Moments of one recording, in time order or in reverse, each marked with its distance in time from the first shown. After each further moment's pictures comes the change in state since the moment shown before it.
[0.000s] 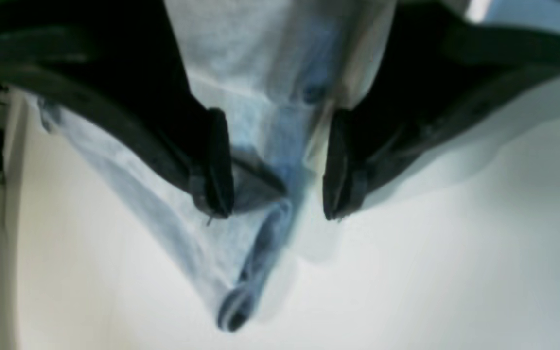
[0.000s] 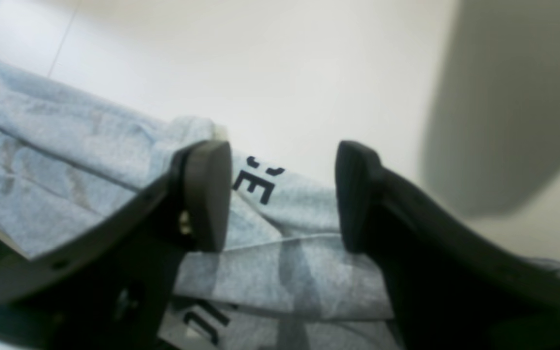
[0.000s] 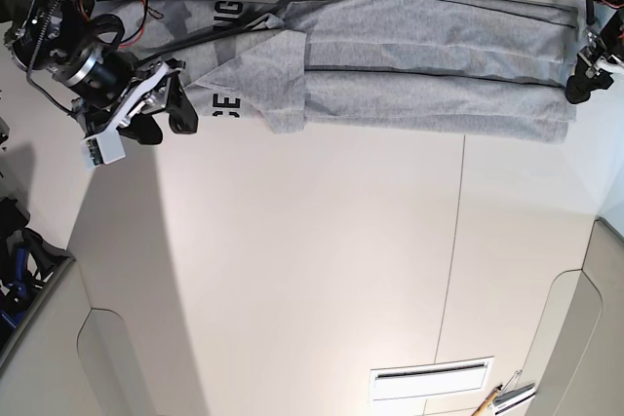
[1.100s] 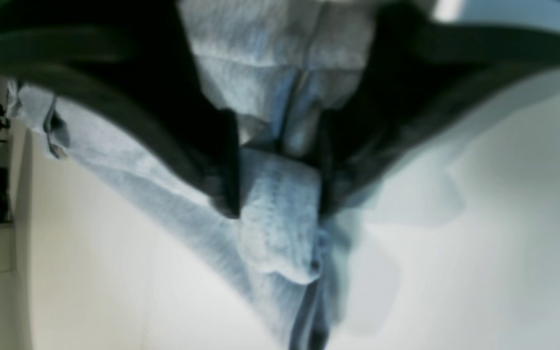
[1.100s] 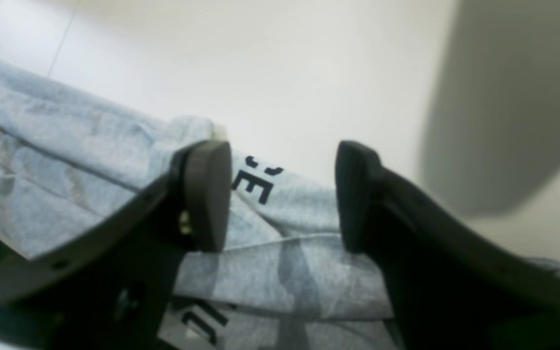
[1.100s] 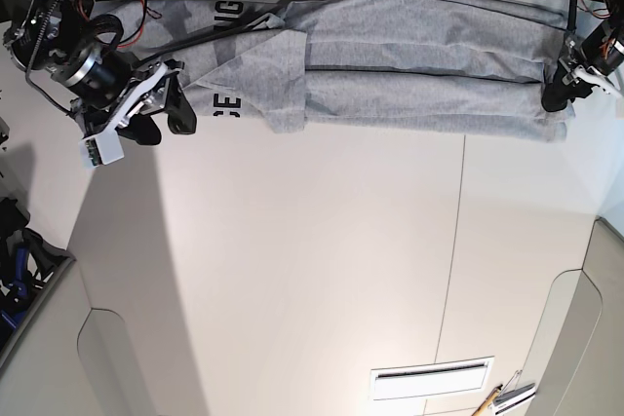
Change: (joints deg) left arm -0.3 -0.5 9.7 0.6 -0.3 -0.8 0.2; right arm 0.0 0.0 0.0 0.0 0.0 0.0 0.0
